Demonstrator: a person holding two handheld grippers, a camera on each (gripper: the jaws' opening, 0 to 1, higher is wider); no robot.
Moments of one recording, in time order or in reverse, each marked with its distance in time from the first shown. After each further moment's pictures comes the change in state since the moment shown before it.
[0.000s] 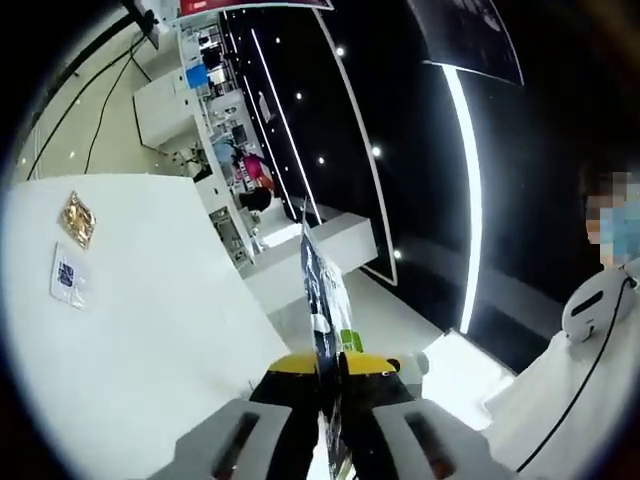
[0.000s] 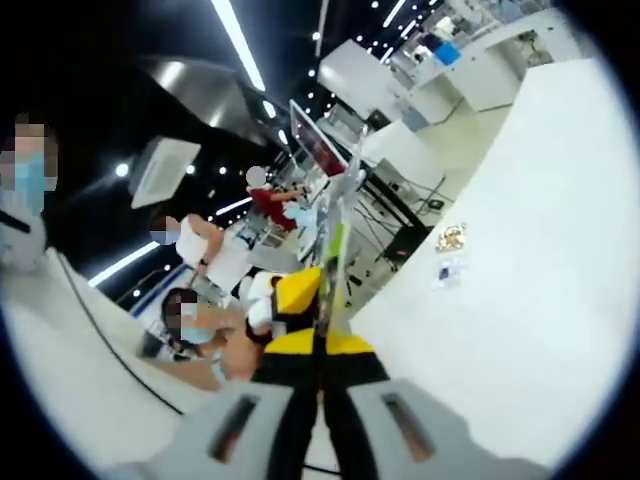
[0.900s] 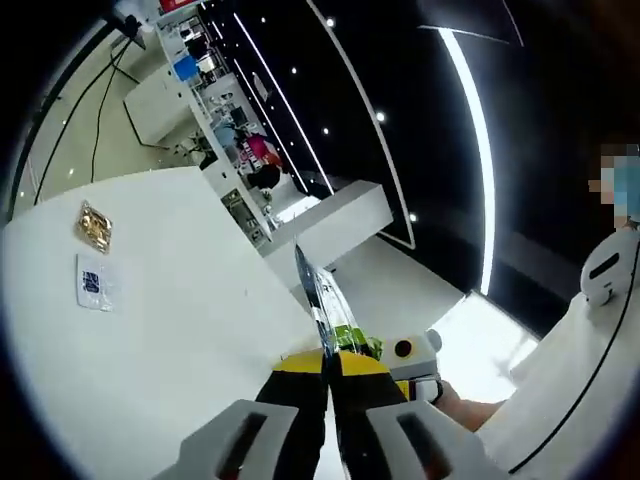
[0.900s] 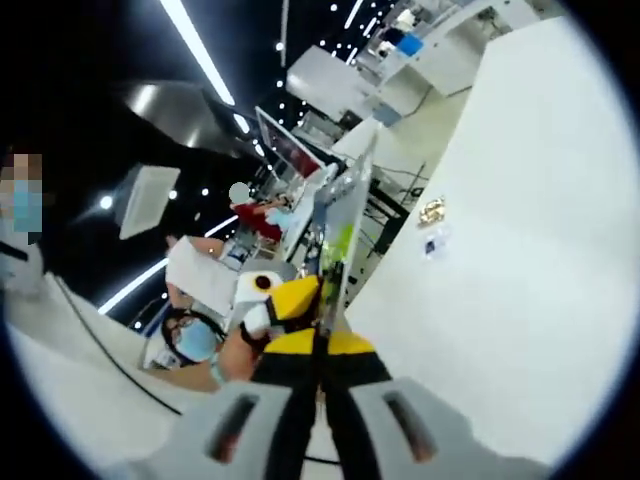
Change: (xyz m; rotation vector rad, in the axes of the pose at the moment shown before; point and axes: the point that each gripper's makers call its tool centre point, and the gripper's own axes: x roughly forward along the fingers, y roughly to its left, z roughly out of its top) left arm -0.031 0.022 -0.012 0.127 0.118 0.120; right arm 0.015 -0.015 -0.025 0.146 -0.009 -0.032
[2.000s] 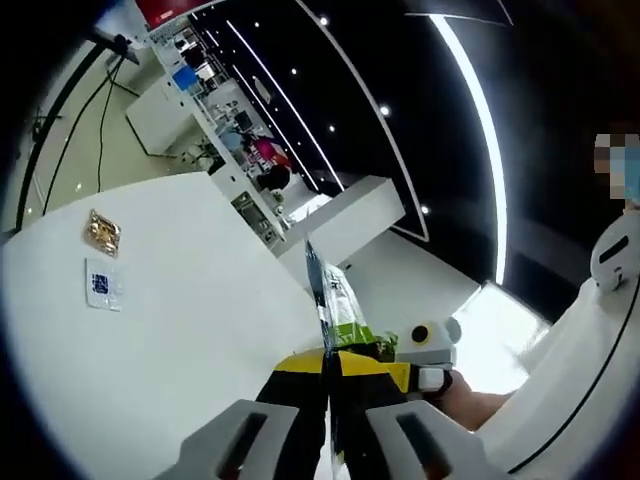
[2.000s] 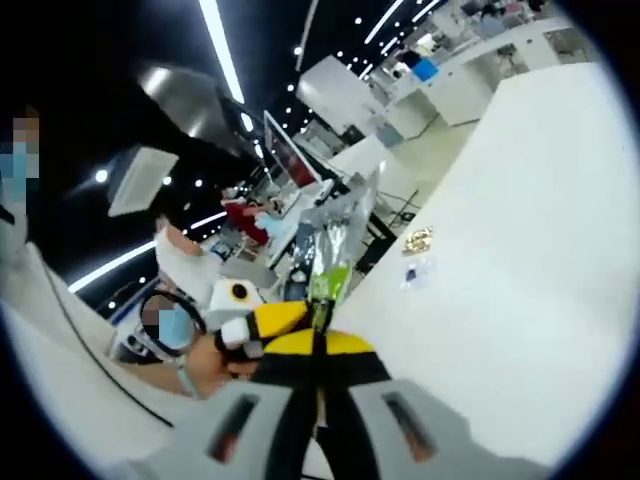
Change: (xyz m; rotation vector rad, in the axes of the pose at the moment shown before) left arm 0.014 0.000 -0.015 0.023 0.027 0.052; right arm -0.021 -0.013 0.014 -0.162 -0.064 -0.098
